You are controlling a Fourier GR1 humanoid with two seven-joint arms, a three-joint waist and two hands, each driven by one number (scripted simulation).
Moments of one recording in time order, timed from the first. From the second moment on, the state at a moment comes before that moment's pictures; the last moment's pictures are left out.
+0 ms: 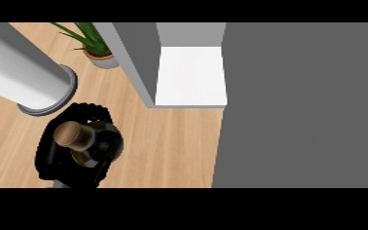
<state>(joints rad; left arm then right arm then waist) 0.03 0.05 0.00 -1.75 0.19 -0.14 -0.20 -0.07 -0.06 0.06 -2.48 -0.09 0.11 0.65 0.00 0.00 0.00</state>
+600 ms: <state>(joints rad) -0.11 0.00 -0.29 -1.85 0.15 0.14 0.00 -0.05 -0.06 0.03 -2.48 -0.10 0.14 0.63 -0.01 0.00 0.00</state>
